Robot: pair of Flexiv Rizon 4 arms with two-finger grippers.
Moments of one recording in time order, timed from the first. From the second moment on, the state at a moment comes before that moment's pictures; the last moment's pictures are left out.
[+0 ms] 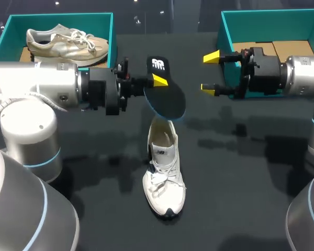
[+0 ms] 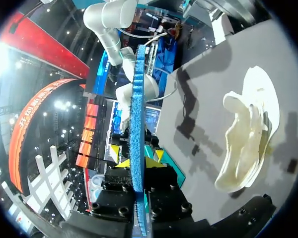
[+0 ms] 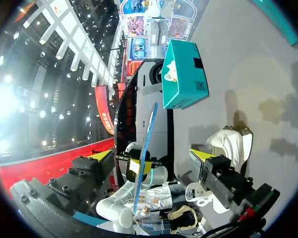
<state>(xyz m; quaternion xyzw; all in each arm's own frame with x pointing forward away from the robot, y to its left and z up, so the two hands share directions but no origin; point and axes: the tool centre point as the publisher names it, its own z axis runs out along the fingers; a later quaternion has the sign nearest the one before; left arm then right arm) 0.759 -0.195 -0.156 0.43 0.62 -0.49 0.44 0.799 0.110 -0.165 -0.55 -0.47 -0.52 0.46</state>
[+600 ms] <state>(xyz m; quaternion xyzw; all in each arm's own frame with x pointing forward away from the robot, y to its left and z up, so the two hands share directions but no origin) 0.738 -0.174 -0.137 0.25 0.68 -0.63 0.27 0.796 0.110 -0.163 -0.55 -0.47 -0.52 0.46</state>
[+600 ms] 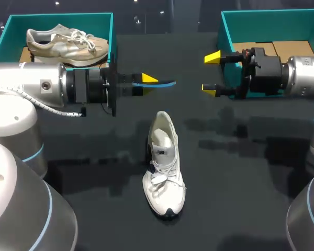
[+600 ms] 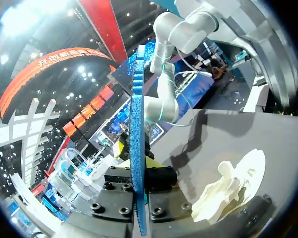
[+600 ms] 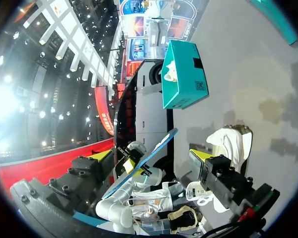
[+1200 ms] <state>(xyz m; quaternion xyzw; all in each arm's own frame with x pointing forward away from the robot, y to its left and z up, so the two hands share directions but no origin) 0.743 -0.171 -0.126 0.10 0.71 -0.68 0.14 0.796 0.109 -0.163 -0.55 -0.47 -0.52 0.46</state>
